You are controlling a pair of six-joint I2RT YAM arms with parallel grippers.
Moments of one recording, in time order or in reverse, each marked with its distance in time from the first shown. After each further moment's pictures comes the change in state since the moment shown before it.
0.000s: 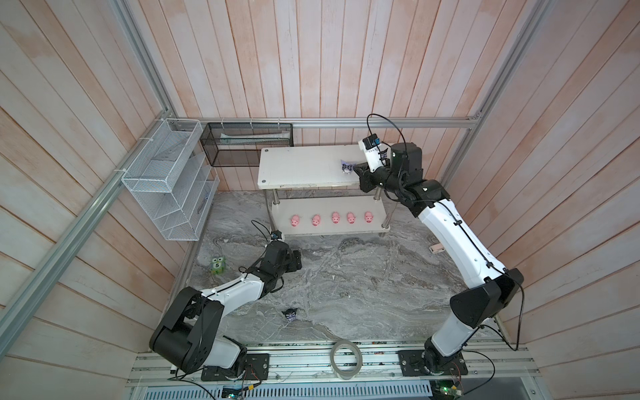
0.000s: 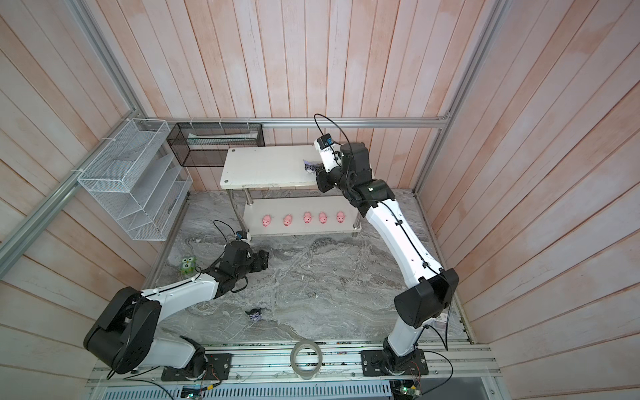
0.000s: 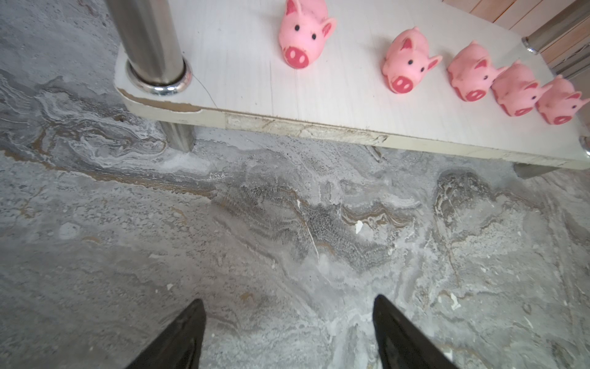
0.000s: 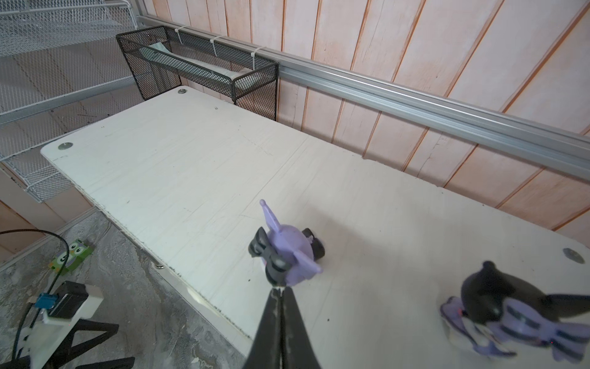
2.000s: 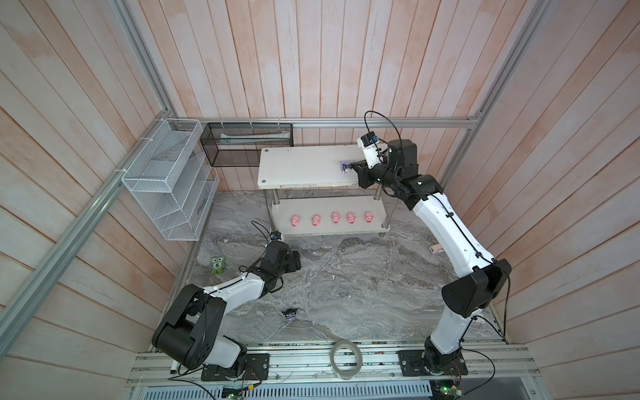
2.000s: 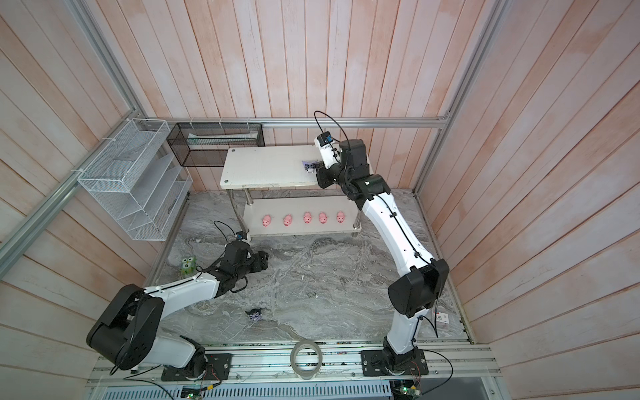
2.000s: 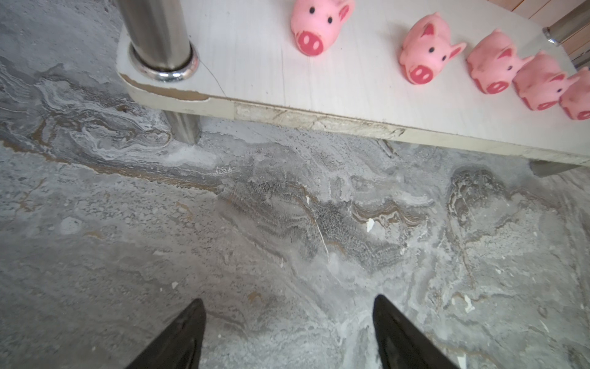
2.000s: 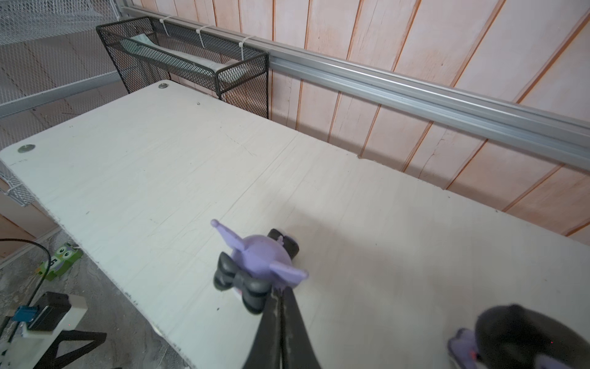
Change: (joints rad) left arm 0.011 0.024 0.001 0.000 0.003 0.000; right arm -0.027 0.088 0.073 -0.012 -0.032 0.000
